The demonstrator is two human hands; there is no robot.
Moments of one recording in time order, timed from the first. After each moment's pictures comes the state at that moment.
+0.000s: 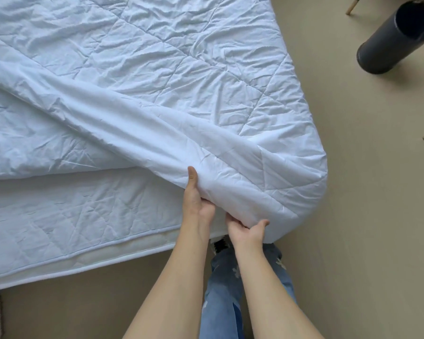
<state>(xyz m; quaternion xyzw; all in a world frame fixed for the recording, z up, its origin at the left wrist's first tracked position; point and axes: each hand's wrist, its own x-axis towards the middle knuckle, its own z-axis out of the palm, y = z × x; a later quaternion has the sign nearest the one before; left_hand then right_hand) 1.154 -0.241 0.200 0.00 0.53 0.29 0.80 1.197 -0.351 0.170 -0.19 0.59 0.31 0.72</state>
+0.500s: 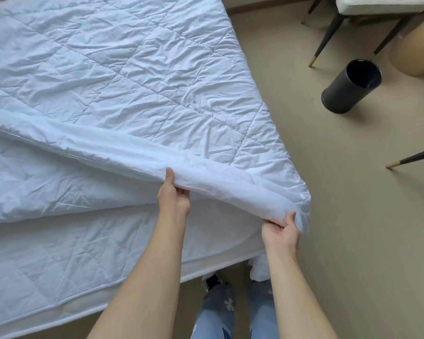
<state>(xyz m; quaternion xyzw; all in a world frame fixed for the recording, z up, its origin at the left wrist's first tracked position) 1.182 -0.139 0.227 0.02 0.55 0.37 0.75 1.305 -0.354 0.210 -0.30 0.43 0.24 0.81</state>
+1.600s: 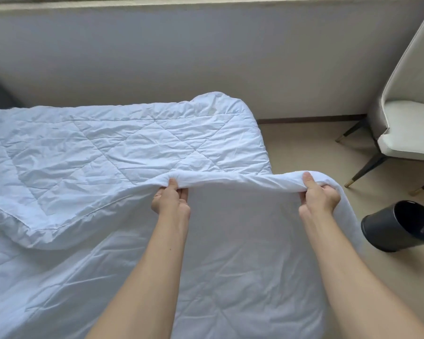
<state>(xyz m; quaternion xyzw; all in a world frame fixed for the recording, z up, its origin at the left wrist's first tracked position) 1.397 0.224 0.330 0.00 0.53 0.55 0.65 1.648 0.090 0.313 -0.63 0.08 0.24 0.74</state>
